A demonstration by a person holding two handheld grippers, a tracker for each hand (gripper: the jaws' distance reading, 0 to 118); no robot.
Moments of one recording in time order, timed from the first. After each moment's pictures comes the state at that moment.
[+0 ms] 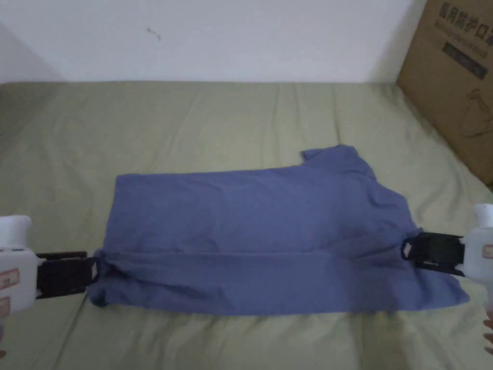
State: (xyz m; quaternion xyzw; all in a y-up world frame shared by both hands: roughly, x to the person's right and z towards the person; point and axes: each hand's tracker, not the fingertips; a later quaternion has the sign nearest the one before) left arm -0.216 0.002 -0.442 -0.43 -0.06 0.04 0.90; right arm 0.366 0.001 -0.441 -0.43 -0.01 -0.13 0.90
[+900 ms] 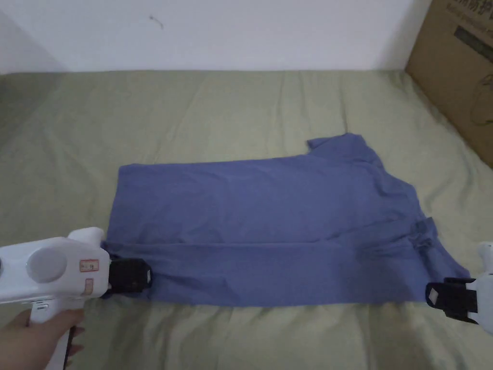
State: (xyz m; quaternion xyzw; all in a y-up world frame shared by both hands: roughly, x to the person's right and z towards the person) left arm -0.191 -0.091 -0.527 -0.53 -0.08 0.08 0.84; right arm 0.360 -0.034 -0.415 -0.47 0.02 -0.10 0.87
